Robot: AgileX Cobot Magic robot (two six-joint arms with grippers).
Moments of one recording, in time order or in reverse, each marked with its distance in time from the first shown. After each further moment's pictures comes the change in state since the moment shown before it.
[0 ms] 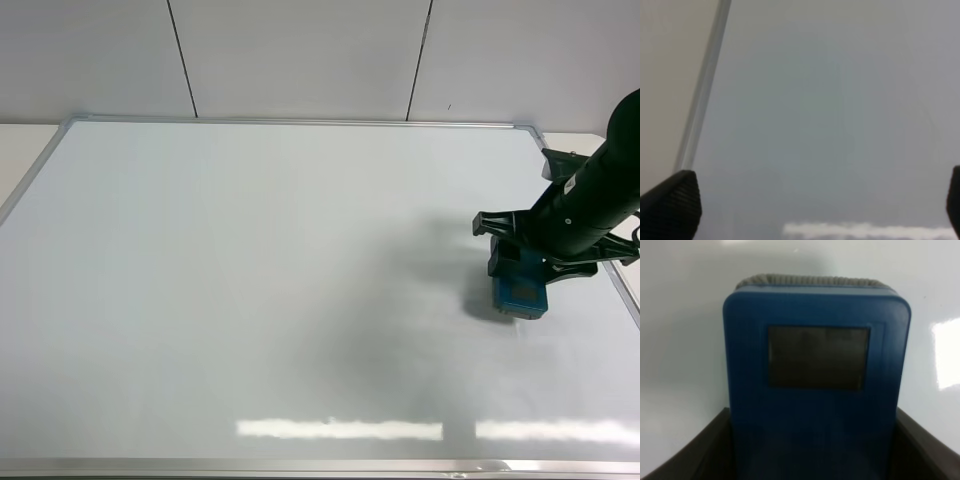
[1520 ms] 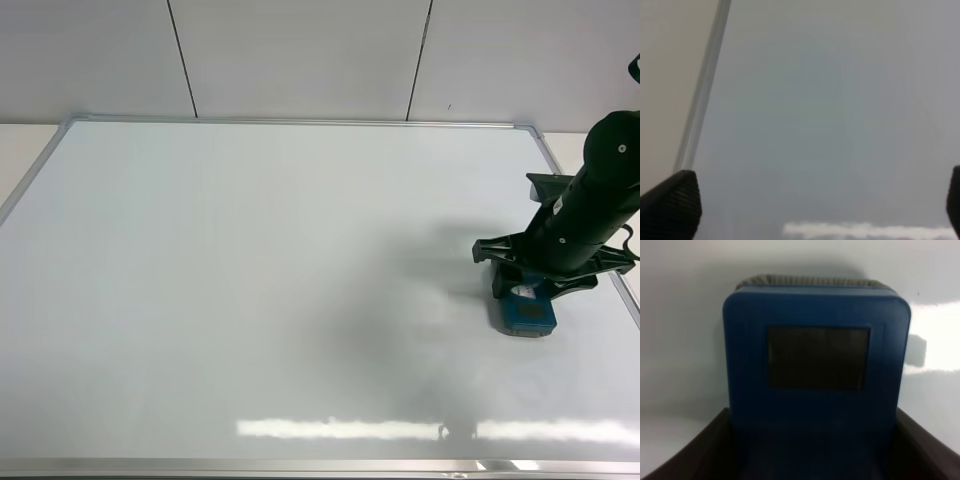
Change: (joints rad) left arm 0.000 0.000 0.000 0.000 0.000 0.000; right arm -0.009 0.099 0.000 -0.083 0.002 -0.057
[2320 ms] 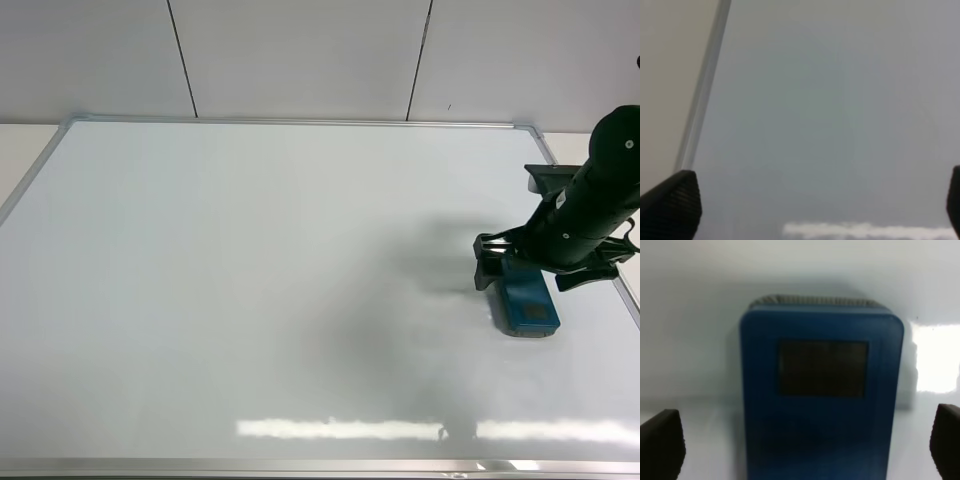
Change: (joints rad) left arm 0.000 0.000 0.000 0.000 0.000 0.000; right arm 0.000 -0.036 0.000 -0.011 -0.025 -0.047
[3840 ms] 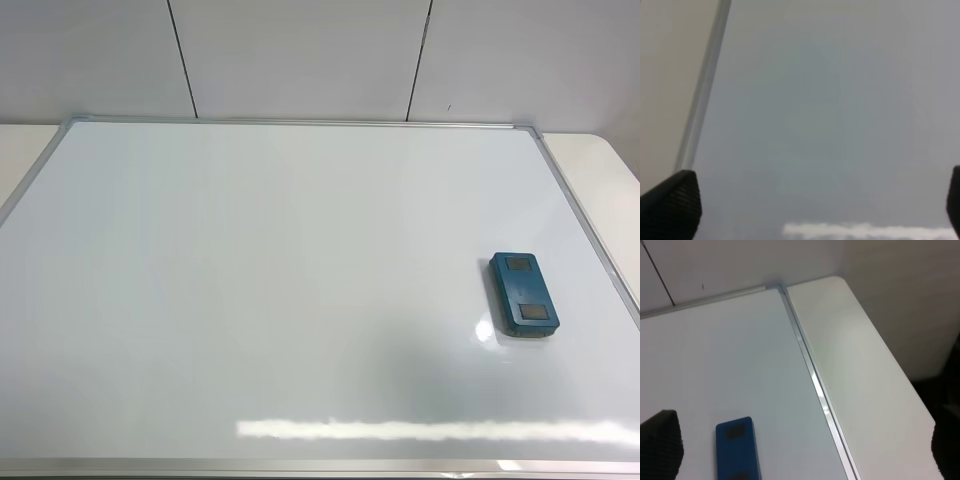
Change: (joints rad) left arm 0.000 0.000 0.000 0.000 0.000 0.000; right arm -0.317 -1.562 0.003 -0.013 0.510 -0.126
